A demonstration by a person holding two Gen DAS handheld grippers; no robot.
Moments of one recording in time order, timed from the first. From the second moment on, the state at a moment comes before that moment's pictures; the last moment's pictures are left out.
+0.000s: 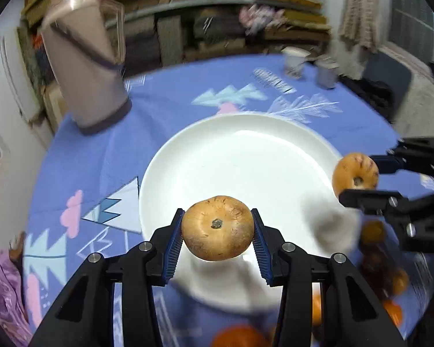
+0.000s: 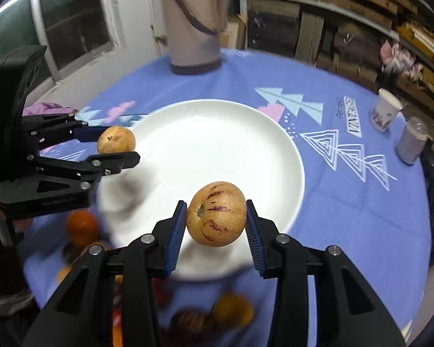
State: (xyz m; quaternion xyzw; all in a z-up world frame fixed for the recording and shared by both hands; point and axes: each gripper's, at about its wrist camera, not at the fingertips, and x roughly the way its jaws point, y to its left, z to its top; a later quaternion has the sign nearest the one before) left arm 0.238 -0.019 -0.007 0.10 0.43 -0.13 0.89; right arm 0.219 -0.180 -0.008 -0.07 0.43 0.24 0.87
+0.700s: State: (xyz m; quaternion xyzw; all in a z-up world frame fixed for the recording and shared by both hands) left arm 0.267 -0.011 -0.008 0.08 0.43 -0.10 0.90; right arm 0.268 -0.180 -0.021 -0.04 0.43 0.22 0.88
